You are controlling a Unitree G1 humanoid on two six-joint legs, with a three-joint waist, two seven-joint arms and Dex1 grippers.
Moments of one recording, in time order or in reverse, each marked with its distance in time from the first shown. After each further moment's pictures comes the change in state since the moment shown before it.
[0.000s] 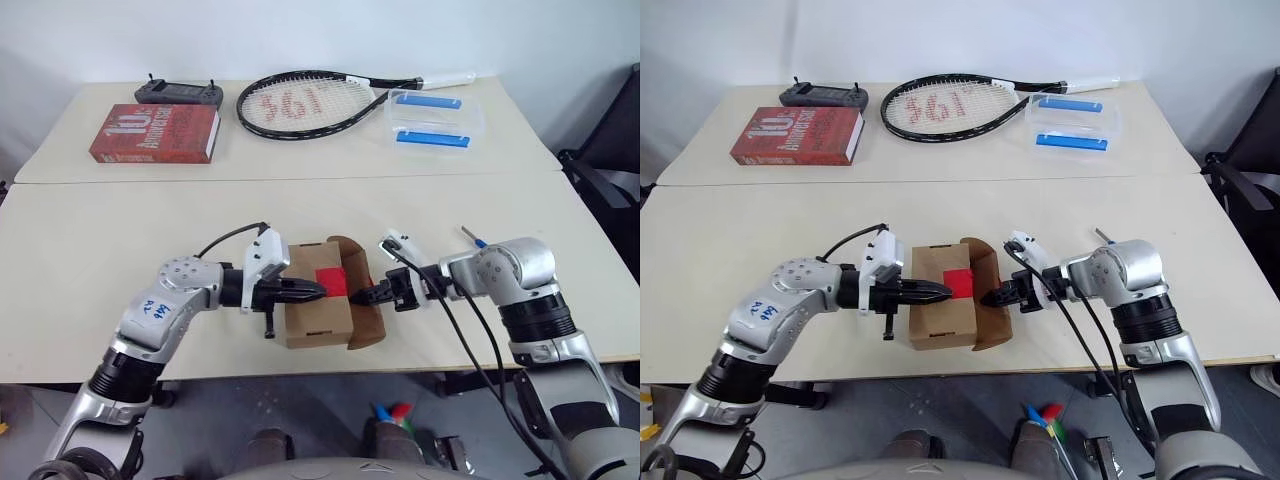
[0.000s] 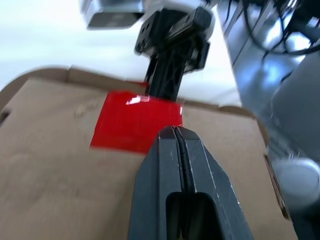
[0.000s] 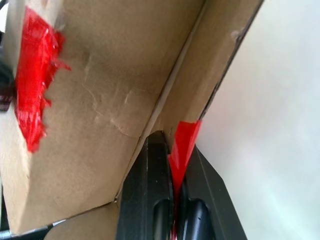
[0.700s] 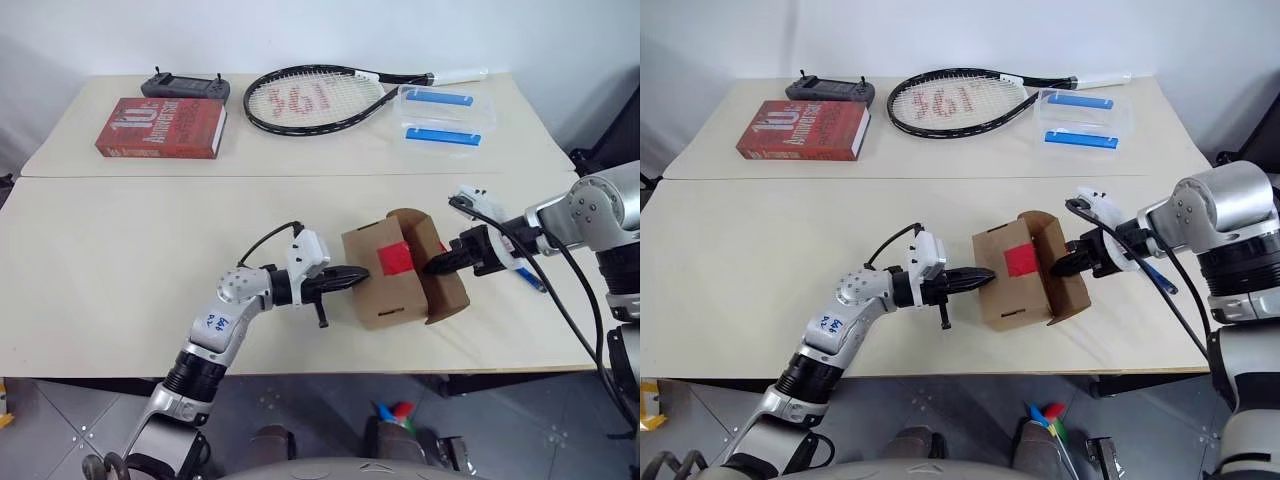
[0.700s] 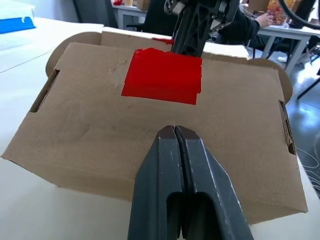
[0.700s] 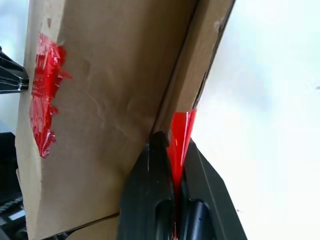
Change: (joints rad) left arm -0.015 -0.244 -0.035 0.175 0.147 -0.264 0.150; right arm -0.258 -0.357 0.171 0.063 0.072 0.089 0.045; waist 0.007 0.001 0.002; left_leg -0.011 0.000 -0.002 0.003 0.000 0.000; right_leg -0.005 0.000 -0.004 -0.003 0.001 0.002
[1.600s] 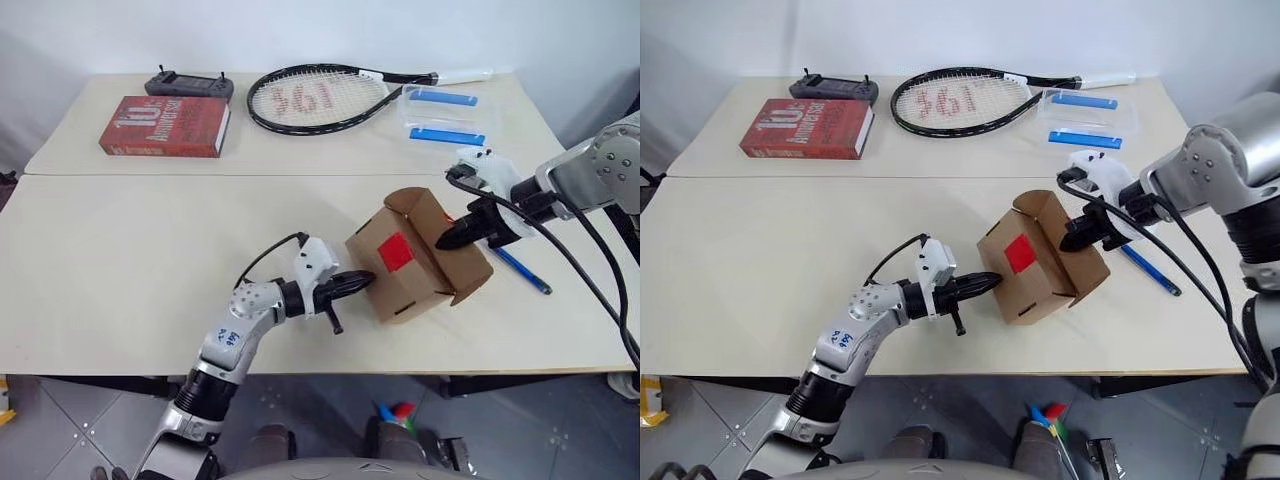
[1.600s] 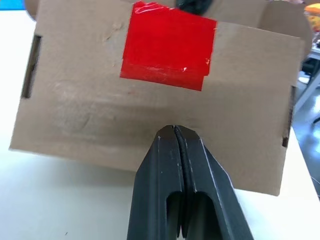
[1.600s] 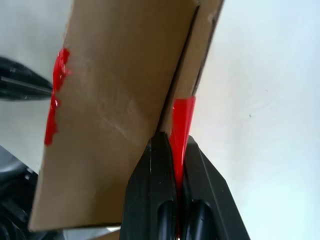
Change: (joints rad) left arm 0.091 -0.077 -0.017 -0.101 0.014 0.138 0.159; right arm -0.262 -0.156 0.252 -0.104 0.291 -0.001 -0.240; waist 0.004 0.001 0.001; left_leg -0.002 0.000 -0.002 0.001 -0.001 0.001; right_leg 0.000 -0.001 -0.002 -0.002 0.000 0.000
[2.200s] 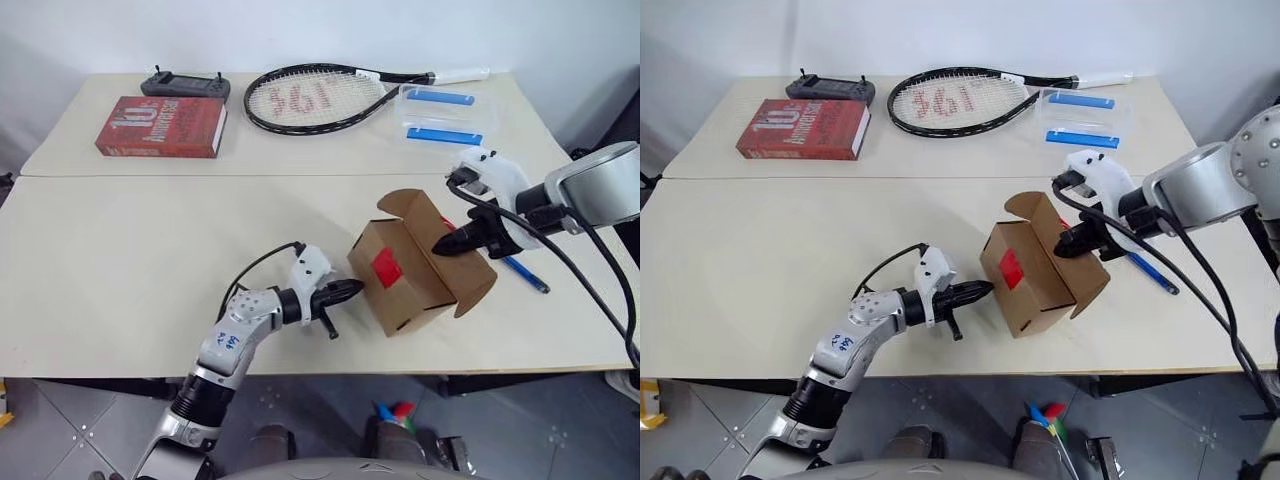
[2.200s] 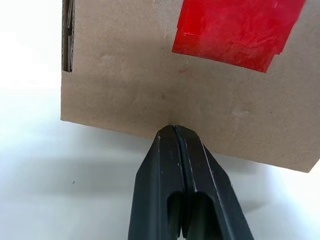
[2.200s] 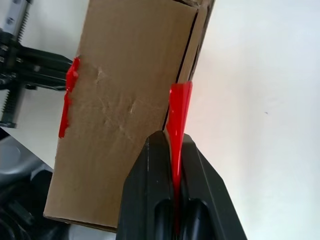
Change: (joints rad) left arm 0.020 0.019 0.005 0.017 0.028 0.064 0.028; right arm 0.116 -0.035 -0.144 -0.041 0.711 -0.044 -0.678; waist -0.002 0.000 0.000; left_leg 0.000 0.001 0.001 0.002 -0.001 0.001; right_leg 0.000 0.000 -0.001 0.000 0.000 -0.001
